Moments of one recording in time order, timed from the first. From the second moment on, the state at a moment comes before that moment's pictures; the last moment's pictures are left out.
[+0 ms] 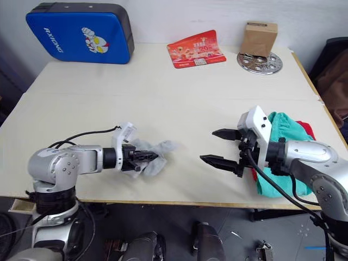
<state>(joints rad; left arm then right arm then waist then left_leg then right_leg) -0.59 0.35 0.13 -0.34 -0.48 1.61 -0.49 -0.32 -0.90 -0.19 -0.54 0.88 0.87 0.78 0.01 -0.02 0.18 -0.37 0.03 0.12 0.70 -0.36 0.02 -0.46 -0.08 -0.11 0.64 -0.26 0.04</state>
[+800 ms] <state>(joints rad) -0.73 0.30 0.11 -0.14 -0.53 1.61 -0.40 -0.27 -0.85 -0.12 -0.54 0.71 0.83 0.70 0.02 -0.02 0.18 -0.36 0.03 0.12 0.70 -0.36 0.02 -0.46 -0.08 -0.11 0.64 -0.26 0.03</state>
